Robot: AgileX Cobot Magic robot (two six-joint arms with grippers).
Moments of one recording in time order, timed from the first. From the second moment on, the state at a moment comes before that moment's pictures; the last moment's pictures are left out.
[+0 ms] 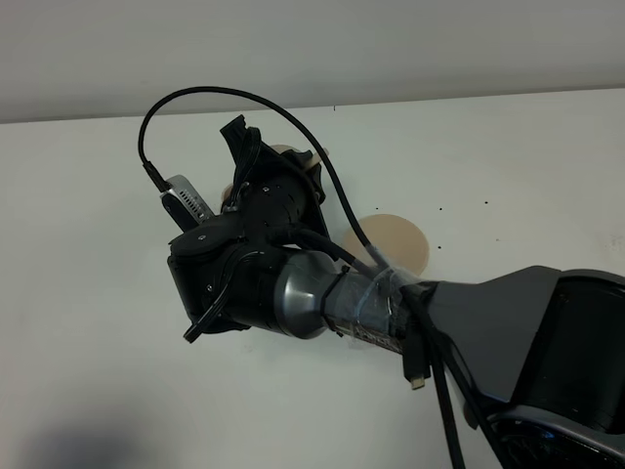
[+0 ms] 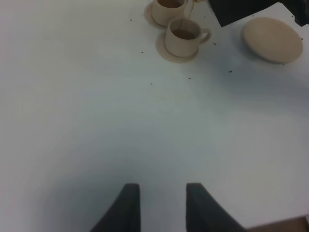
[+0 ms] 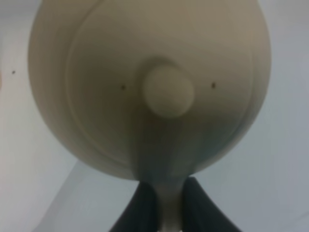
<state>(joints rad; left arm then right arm) 0.07 0.15 -0.51 -0.26 1.04 0.18 1.15 2.35 -1.88 -1.25 1.17 -0.45</state>
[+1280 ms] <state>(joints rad) 0.07 0.15 -0.51 -0.26 1.04 0.18 1.15 2.35 -1.88 -1.25 1.17 -0.45</state>
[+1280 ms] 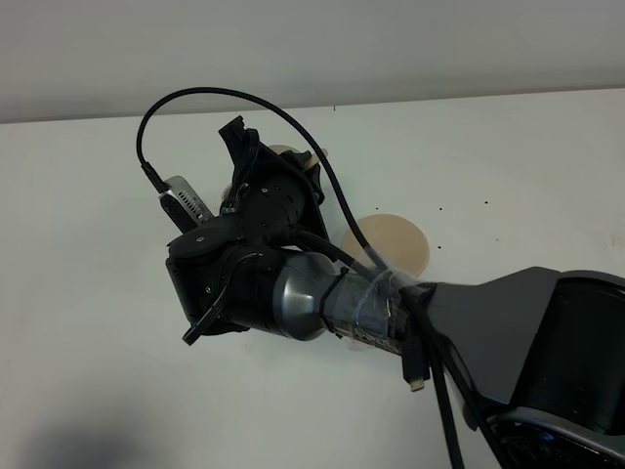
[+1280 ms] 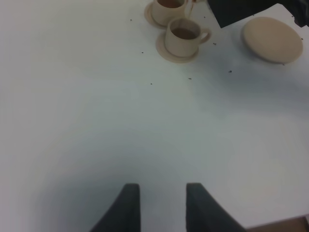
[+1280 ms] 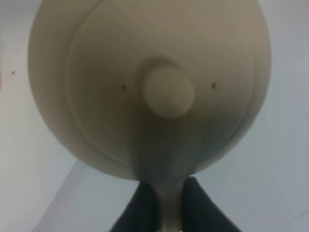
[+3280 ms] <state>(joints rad) 0.07 0.15 -0.51 -0.26 1.04 0.18 1.12 2.35 -1.88 -1.17 1.17 -0.42</state>
